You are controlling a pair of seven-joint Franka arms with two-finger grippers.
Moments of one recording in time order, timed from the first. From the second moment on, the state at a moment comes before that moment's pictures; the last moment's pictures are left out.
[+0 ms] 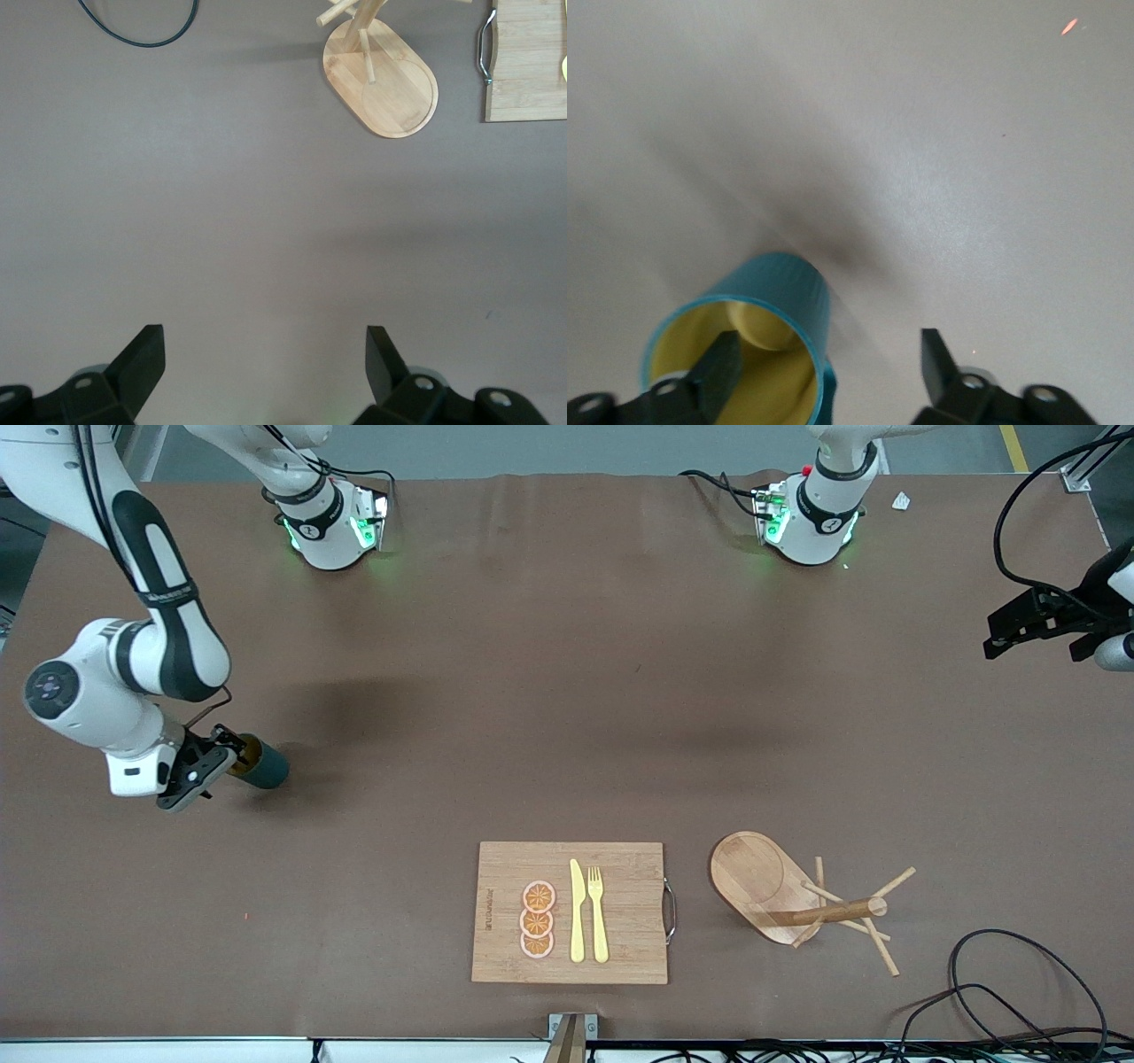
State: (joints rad) left arm 0.10 0.03 -0.14 -1.47 0.01 1.49 0.01; right arm -0.12 0.31 -0.03 -2.06 0.06 2.36 -0.99
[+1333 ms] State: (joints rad) left arm 0.09 0.01 -0.16 -1.50 -0.01 1.49 0.01; right arm -0.04 0.12 -0.02 -1.54 0.03 1.53 -0.08
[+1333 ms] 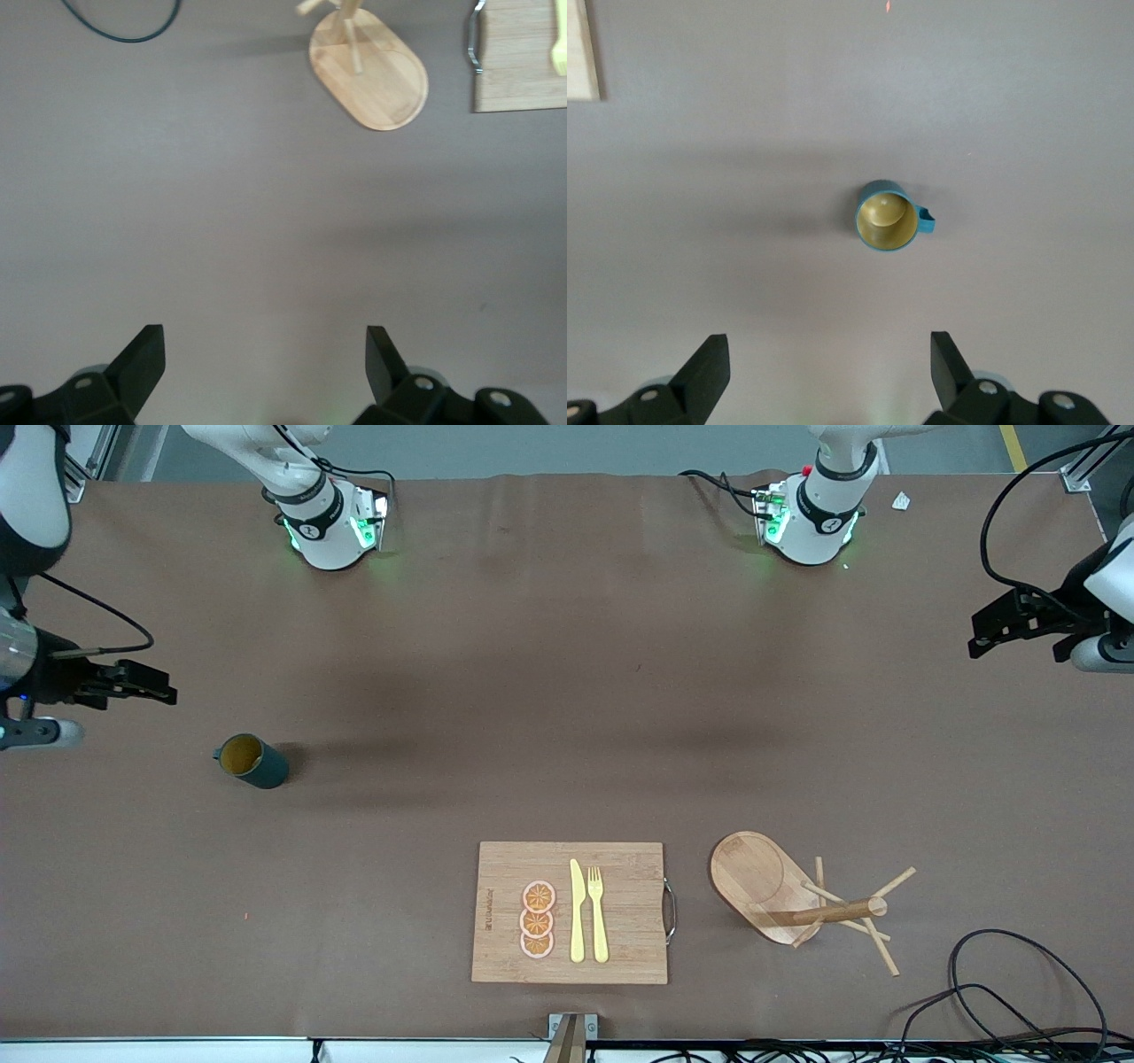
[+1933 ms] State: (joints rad) left arm 0.09 -0.04 -0.18 -1.55 -0.02 1.50 0.01; right arm -0.04 0.12 -0.02 -1.44 0.03 1.49 -0.06
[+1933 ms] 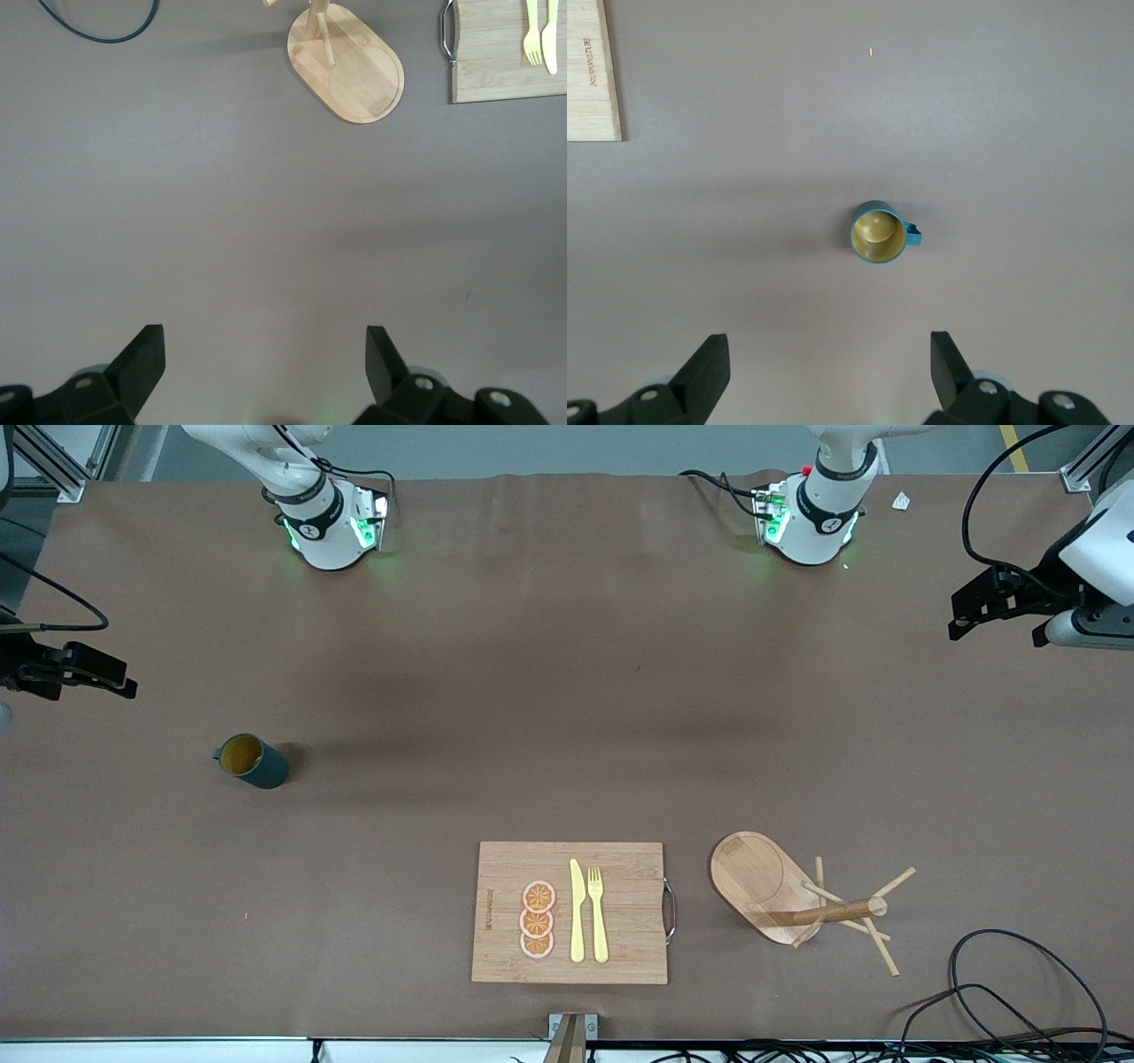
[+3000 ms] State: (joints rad) left arm 0.10 -0.04 -0.19 -1.55 -0.02 1.51 0.01; right arm -0.03 0.07 -0.03 -1.42 0.02 1.38 -0.06
